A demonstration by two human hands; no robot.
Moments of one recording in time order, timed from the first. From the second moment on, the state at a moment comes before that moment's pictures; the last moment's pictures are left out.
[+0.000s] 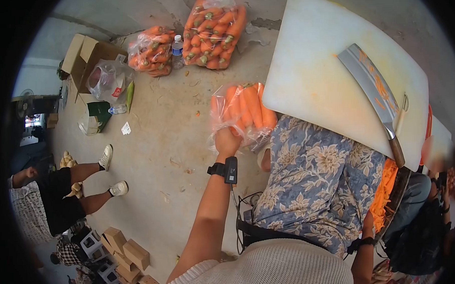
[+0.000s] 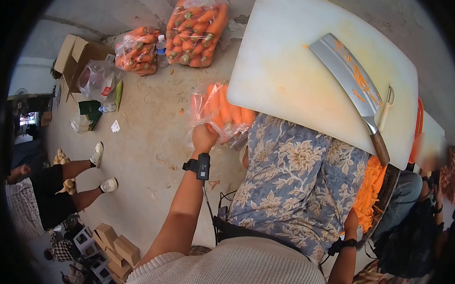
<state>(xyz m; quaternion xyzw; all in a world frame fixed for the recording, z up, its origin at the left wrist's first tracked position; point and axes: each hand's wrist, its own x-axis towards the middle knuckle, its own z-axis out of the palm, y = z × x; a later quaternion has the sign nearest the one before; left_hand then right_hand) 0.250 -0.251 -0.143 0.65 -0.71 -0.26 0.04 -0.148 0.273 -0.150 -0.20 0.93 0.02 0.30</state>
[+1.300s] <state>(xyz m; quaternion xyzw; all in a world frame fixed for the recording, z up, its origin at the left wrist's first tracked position) 0.247 -0.197 -0.148 0.63 -0.72 -0.28 0.01 -0.157 0.308 -0.194 -0.16 0.93 -0.12 0.32</state>
